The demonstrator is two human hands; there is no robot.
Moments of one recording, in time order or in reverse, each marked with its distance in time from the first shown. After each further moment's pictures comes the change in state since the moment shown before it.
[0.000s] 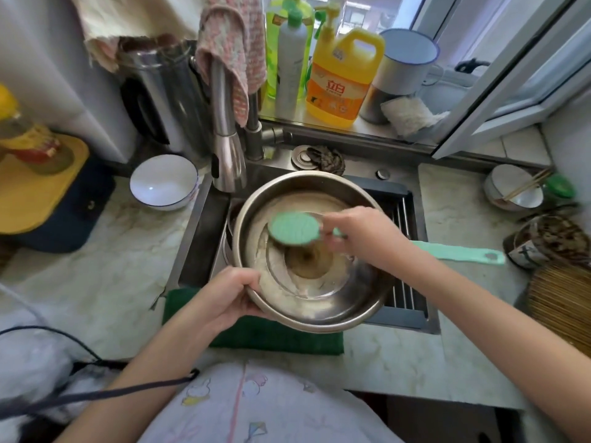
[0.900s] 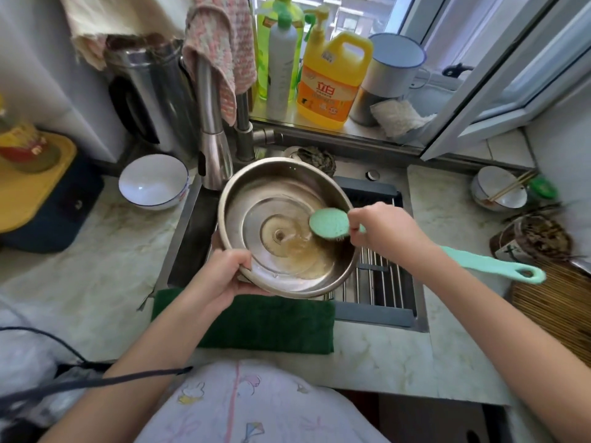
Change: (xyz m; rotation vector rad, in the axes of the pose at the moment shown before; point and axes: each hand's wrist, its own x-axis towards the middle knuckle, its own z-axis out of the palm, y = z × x) left_hand 0.022 0.004 0.002 -0.081 0.171 0.118; right_hand -0.019 0.021 -0.020 -0.243 -0.127 0.267
